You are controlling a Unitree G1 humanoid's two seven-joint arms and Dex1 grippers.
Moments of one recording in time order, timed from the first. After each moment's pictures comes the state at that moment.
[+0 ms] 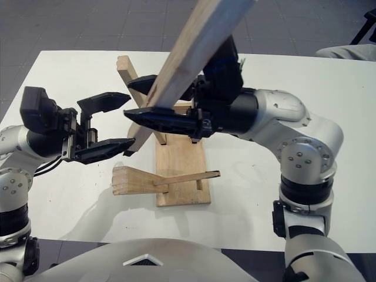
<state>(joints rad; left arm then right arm) -0.11 0.61 0.13 -0.51 -0.92 0.48 -1.00 -0.48 -0.53 -0.02 -0.54 1.09 0.79 0.78</state>
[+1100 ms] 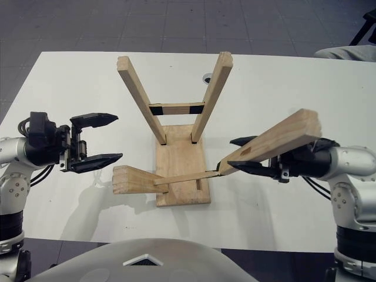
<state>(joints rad) 0.00 0.66 0.15 -0.33 -0.74 0.29 -1.24 0.10 -0.81 -0.21 -0.31 0.67 0.25 1.41</state>
